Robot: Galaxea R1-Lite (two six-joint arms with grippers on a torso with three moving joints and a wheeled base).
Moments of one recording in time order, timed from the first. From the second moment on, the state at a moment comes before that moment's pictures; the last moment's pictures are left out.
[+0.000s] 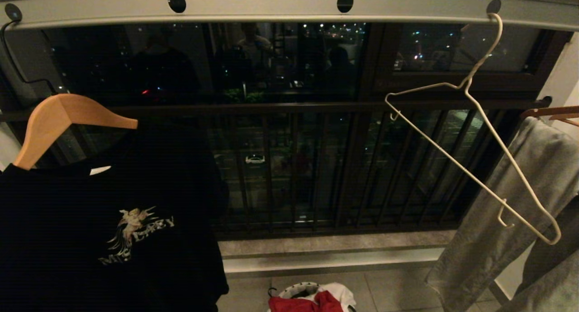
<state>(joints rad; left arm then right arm) -0.01 0.00 -0.01 0.05 -0.02 0.02 0.15 1.09 -1.46 0.86 0.16 -0.18</state>
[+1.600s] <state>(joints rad) -0.01 0.00 -0.01 0.05 -0.02 0.02 0.36 1.35 -1.45 0.79 -0.16 0.08</state>
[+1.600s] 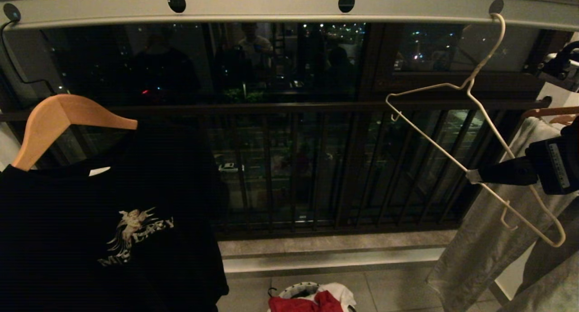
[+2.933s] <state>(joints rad) -0.01 0.00 -0.01 0.05 -0.02 0.02 0.36 1.40 -1.31 0.60 -0.21 0.19</state>
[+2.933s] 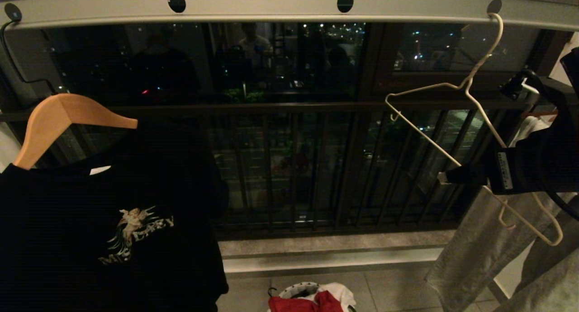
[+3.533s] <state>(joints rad) -0.01 0.00 -0.01 0.05 -0.02 0.02 0.36 1.39 -1.25 0.53 -0.21 0.19</state>
